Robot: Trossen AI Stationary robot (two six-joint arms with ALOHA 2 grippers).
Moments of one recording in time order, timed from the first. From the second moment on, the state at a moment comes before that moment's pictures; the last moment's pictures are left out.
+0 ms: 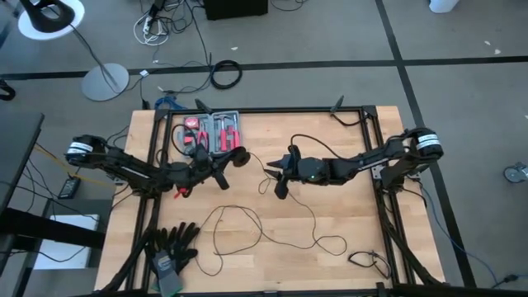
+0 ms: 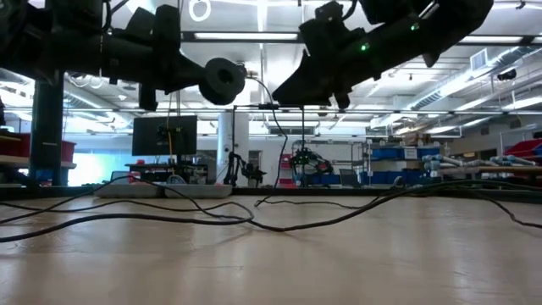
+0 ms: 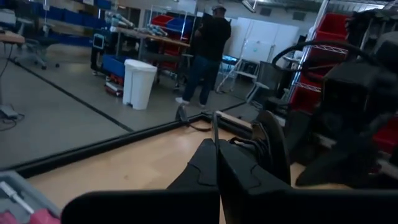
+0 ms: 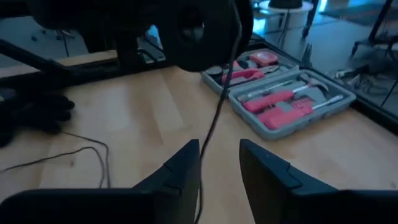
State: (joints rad) left arm -0.13 1.26 0.26 1.10 -0.71 -0.21; right arm 0.08 1.60 0.79 0.50 0.40 0.18
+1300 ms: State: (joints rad) left arm -0.13 1.26 0.27 1.10 -0.74 -0.21; right arm 0.06 1.75 0.79 0.63 0.35 0.32
